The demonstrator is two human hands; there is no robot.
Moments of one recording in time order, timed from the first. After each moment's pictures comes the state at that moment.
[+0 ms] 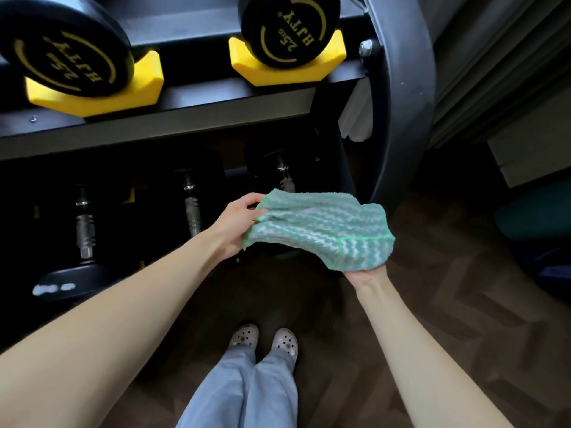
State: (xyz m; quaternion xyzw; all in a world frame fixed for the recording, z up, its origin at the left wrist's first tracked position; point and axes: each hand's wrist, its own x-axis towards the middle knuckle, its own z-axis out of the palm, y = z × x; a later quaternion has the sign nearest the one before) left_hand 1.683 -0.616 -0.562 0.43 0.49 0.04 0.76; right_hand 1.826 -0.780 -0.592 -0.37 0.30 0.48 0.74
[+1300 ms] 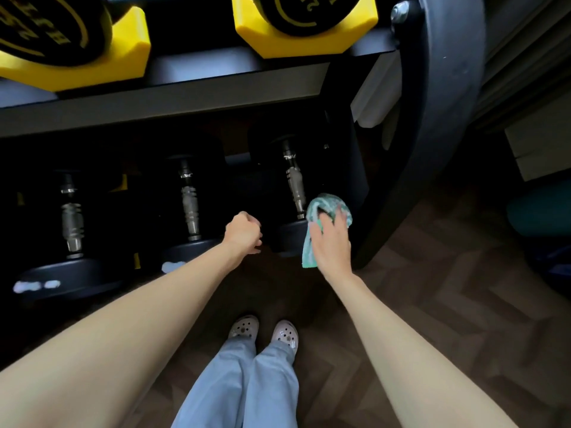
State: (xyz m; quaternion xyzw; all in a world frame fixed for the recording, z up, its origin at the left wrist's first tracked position) left_hand 1.682 -0.626 -0.625 0.50 0.65 -0.03 0.58; right_hand 1.796 -0.732 -0.648 -0.88 -0.28 0.32 0.21
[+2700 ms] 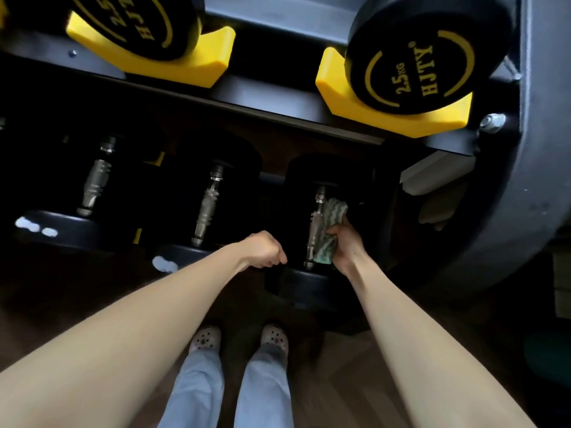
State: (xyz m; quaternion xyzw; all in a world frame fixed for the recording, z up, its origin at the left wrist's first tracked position) left_hand 1.707 -0.590 -0.636 0.49 0.58 -0.16 0.63; right_hand 1.870 -0.624 -0.656 -0.68 -0.01 0.61 0.40
